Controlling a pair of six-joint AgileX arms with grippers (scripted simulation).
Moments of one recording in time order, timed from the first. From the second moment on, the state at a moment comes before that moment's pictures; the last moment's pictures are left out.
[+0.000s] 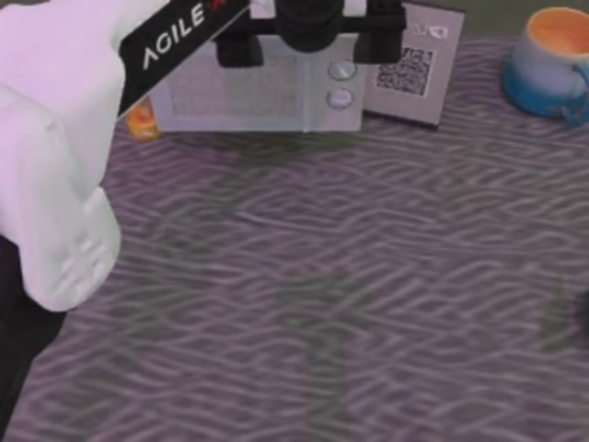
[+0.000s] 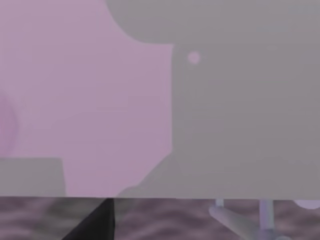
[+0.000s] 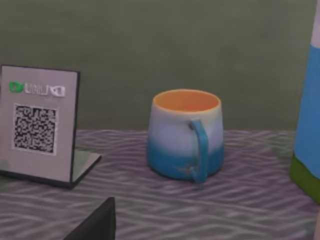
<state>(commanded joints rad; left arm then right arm) -0.60 2.45 2.44 -1.12 -0.29 -0.54 0.00 0.00 0.00 0.00 0.00 0.00</state>
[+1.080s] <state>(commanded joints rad) -0.60 2.45 2.44 -1.12 -0.29 -0.54 0.00 0.00 0.00 0.00 0.00 0.00</state>
